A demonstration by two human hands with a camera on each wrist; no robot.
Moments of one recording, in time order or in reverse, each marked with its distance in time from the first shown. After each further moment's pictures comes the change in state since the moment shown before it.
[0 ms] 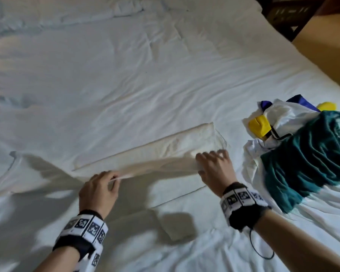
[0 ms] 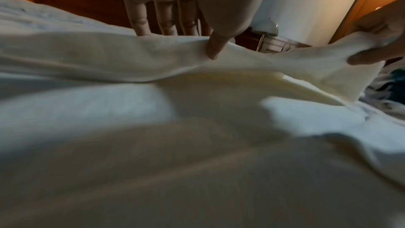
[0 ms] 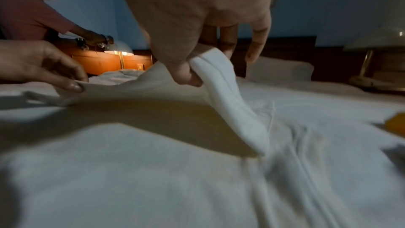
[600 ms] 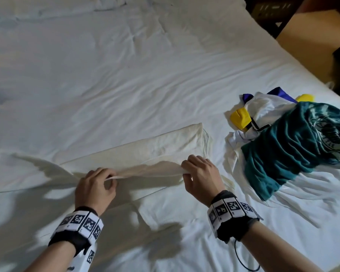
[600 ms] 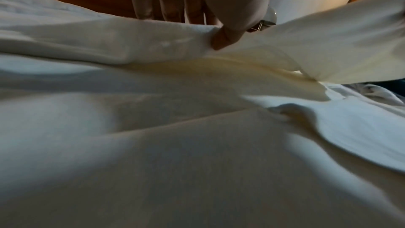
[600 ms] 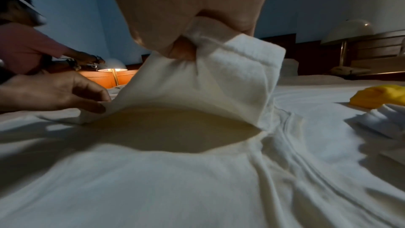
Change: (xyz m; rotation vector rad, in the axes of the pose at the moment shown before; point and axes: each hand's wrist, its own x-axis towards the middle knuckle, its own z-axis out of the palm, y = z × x) left_hand -0.016 0.034 0.021 -0.048 -0.051 0.070; right_hand -0.048 -0.002 -0.007 0.247 0.128 0.032
